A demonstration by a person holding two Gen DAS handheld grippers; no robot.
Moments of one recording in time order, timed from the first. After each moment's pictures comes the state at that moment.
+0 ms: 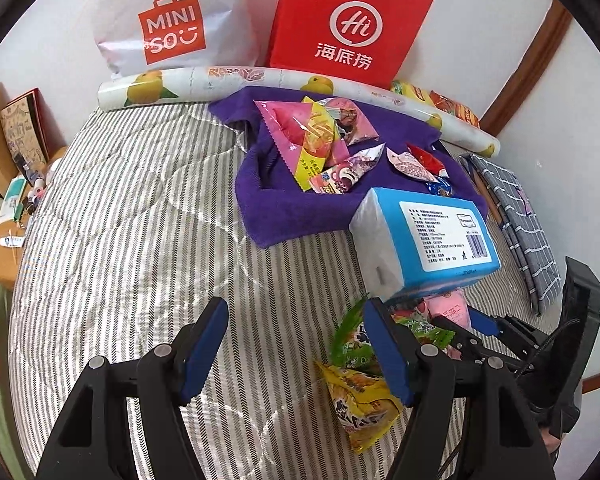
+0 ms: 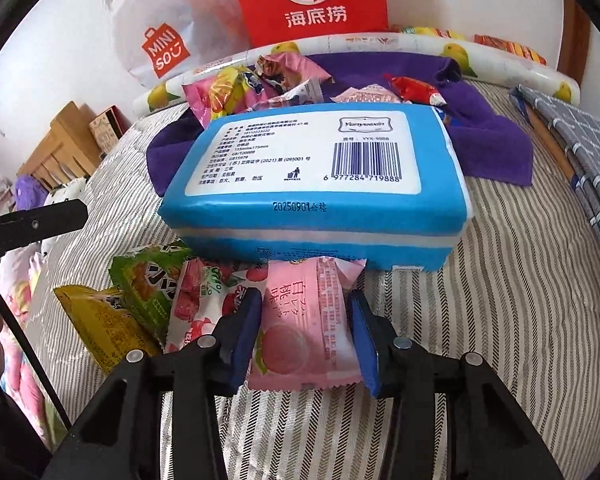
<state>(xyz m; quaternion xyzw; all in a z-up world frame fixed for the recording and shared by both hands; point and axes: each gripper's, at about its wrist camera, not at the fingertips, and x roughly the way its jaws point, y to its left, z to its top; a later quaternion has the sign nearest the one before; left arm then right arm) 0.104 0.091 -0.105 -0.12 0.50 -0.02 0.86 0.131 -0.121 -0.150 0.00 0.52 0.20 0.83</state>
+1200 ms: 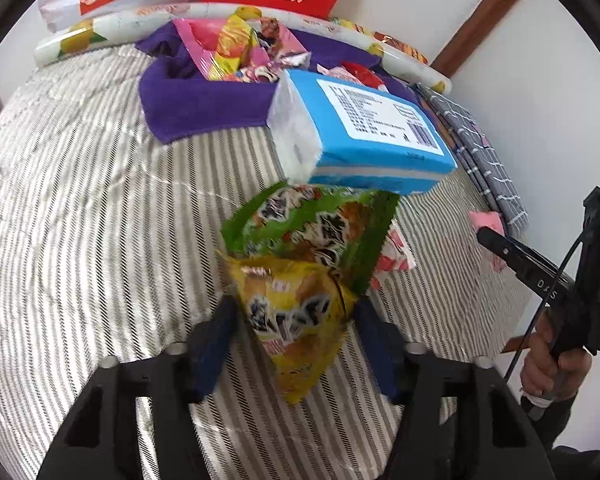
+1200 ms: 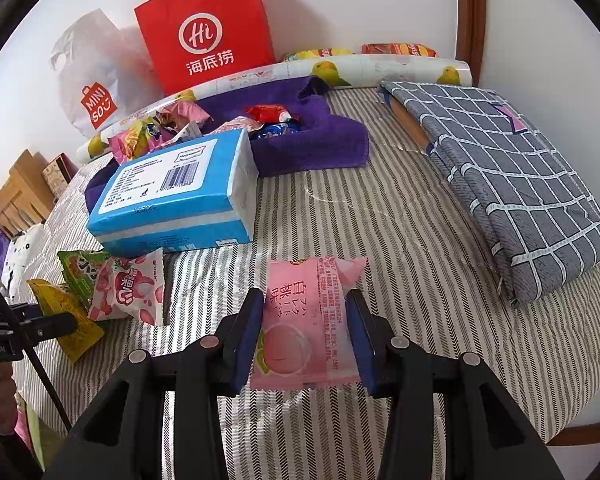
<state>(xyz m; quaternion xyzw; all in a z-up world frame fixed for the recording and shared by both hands) 0.068 0.041 -0.153 -0.13 0.54 -0.12 0.82 0.101 -0.231 -0.126 0.03 0.49 0.09 0.87</state>
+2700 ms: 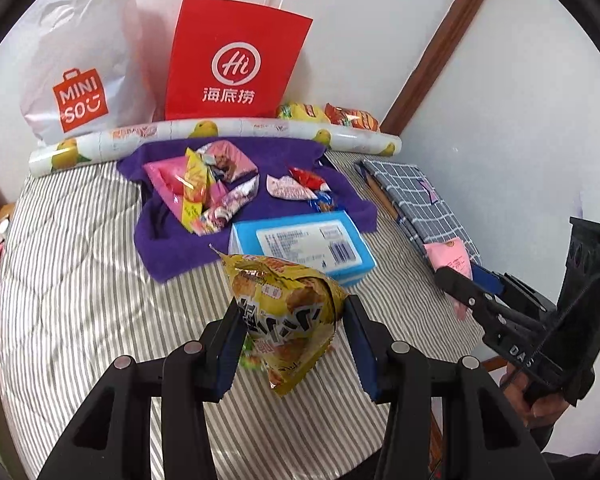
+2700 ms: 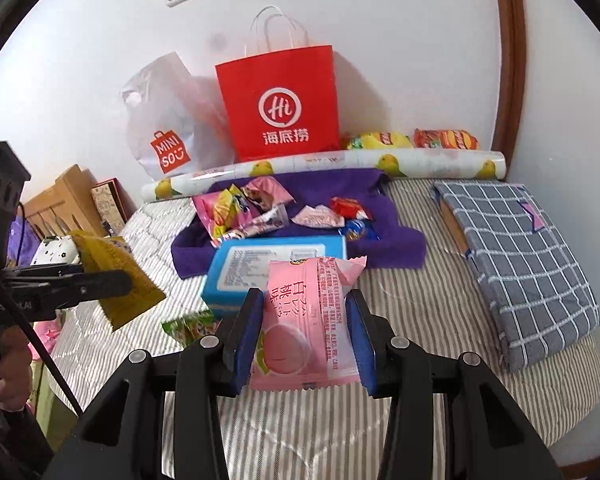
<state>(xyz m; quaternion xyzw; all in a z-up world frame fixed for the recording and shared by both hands) 0.086 0.045 -0.030 -0.10 0.45 -0.15 0.87 0.087 -0.178 -0.019 0.02 0.40 0.16 0.90</state>
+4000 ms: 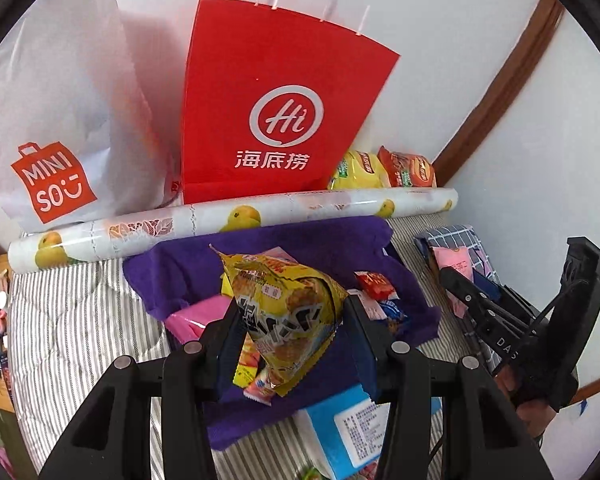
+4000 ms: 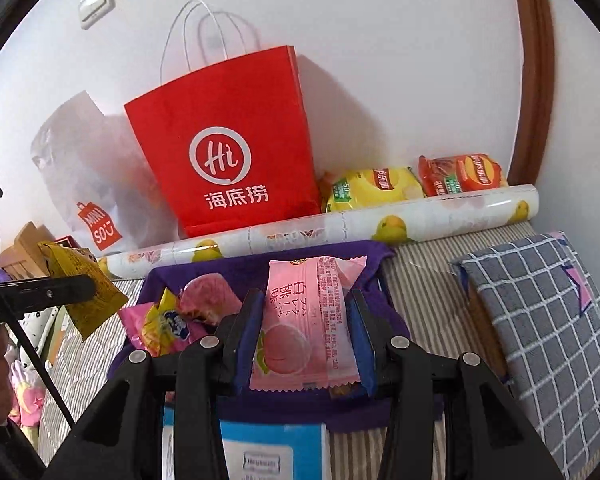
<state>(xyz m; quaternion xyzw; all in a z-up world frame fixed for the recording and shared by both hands) 0.275 0.083 -0.028 -0.11 0.47 -0.12 0.87 0.292 -0.158 -0.048 0.05 0.40 0.12 0.91</state>
